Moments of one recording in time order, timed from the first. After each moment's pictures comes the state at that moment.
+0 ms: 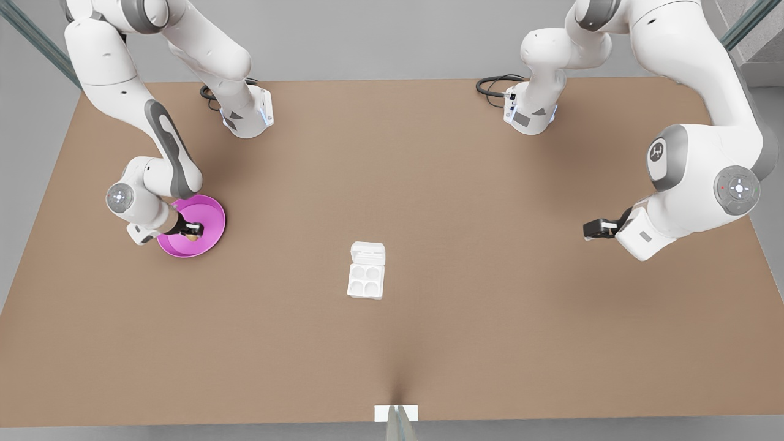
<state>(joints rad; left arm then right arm) -0.04 0.29 -0.01 -1.41 -0.04 1.56 0.01 -0.47 0.26 0.24 -2.40 -0.11 2.55 -0.06</state>
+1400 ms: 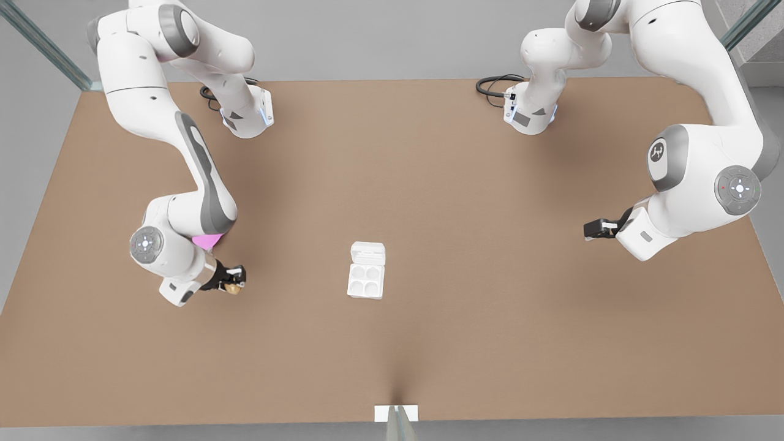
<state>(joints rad) -0.04 0.29 -0.01 -1.41 -0.04 1.56 0.01 -0.06 0.46 0.22 -1.70 0.02 2.18 -0.08</state>
